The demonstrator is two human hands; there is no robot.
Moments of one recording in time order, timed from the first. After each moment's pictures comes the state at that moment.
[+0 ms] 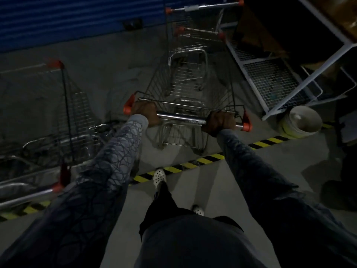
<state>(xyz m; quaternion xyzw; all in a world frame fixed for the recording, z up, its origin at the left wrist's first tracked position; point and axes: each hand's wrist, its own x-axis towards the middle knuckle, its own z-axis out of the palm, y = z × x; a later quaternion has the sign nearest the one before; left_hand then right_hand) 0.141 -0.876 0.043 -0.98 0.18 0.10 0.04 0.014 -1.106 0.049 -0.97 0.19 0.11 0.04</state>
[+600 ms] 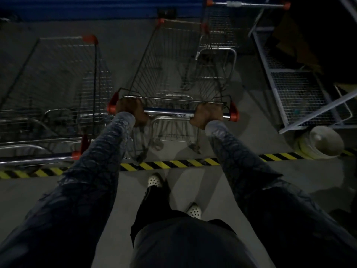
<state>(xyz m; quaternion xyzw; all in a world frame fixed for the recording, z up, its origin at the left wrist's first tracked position) 0.123 -0.760 0.049 -0.99 0.04 0.12 0.05 0.071 -1.013 0.058 -0.99 0.03 0.15 0.00</state>
